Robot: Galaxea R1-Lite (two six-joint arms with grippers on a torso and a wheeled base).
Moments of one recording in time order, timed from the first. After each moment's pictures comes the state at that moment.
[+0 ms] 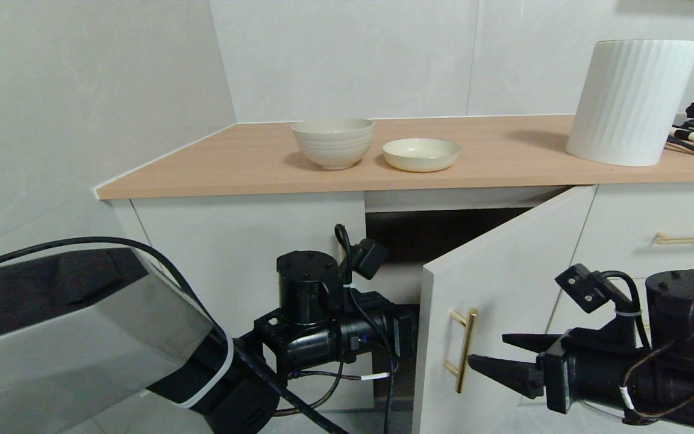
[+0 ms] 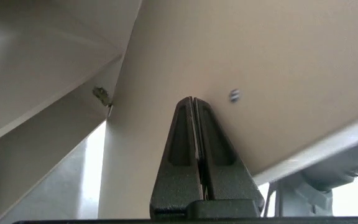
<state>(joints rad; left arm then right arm) -0.72 2.10 -0.80 -1.15 -0.48 -0.43 0.53 1.54 -0.36 -0.78 0.31 0.27</state>
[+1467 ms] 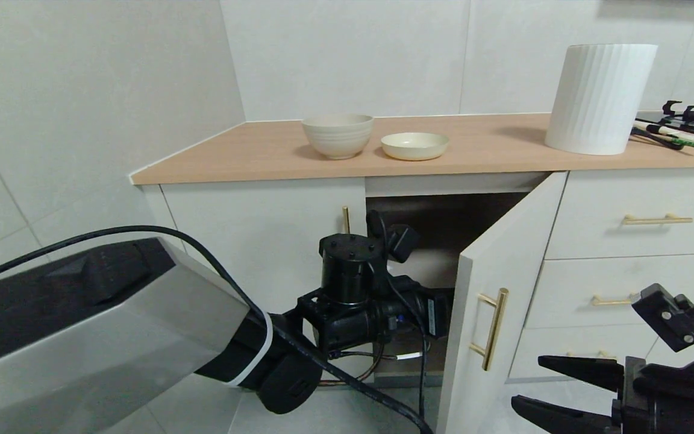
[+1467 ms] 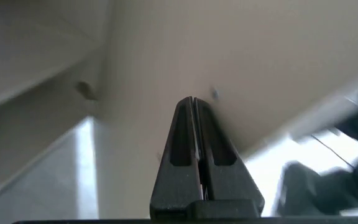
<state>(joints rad) -0.77 2.17 -1.04 -0.96 -0.36 -0.43 0.59 1.28 -0.25 -0.70 0.30 0.27</state>
